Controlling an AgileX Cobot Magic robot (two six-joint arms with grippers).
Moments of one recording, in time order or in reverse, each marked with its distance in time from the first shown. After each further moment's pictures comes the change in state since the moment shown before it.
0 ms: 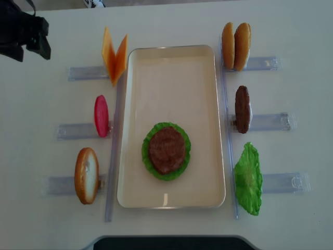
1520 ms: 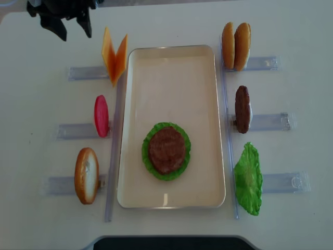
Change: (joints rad) left arm -0.228 0.325 -0.382 0.061 0.132 -0.272; right arm 0.000 0.000 0.000 0.000 0.000 0.000
